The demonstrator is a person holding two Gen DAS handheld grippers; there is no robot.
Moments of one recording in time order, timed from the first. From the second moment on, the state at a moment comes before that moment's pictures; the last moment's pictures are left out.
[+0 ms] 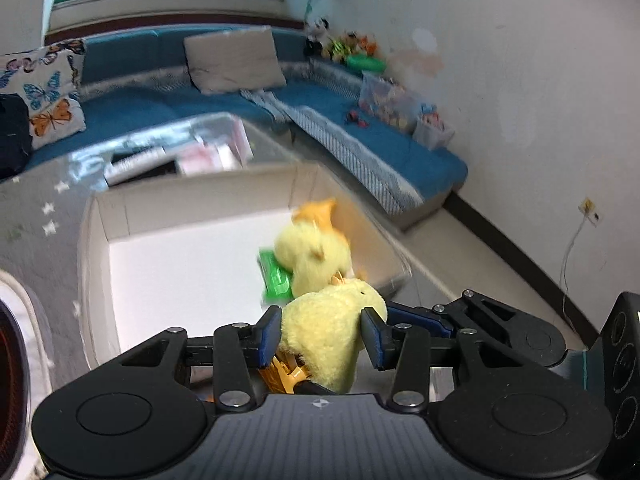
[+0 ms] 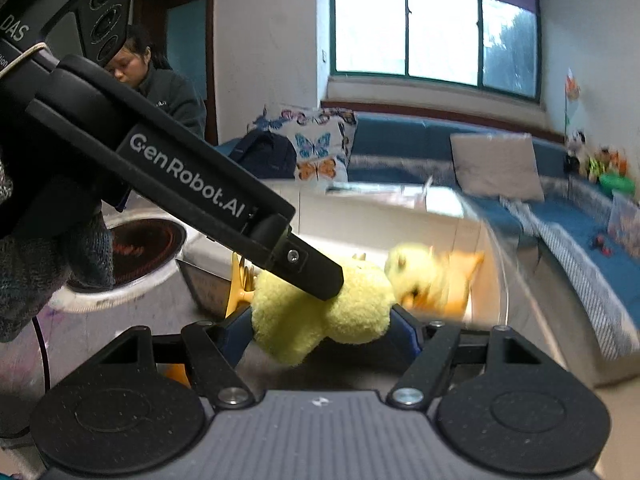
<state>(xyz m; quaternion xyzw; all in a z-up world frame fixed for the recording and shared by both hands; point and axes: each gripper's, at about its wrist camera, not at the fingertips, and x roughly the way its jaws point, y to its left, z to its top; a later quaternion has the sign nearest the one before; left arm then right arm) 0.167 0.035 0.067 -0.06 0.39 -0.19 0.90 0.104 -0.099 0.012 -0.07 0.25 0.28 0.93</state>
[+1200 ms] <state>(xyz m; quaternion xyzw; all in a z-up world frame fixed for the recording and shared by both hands) 0.286 0.098 0.011 -0.17 0.45 -0.12 0.87 0.249 -0.024 -0.018 -0.17 0.33 0.32 0.87</state>
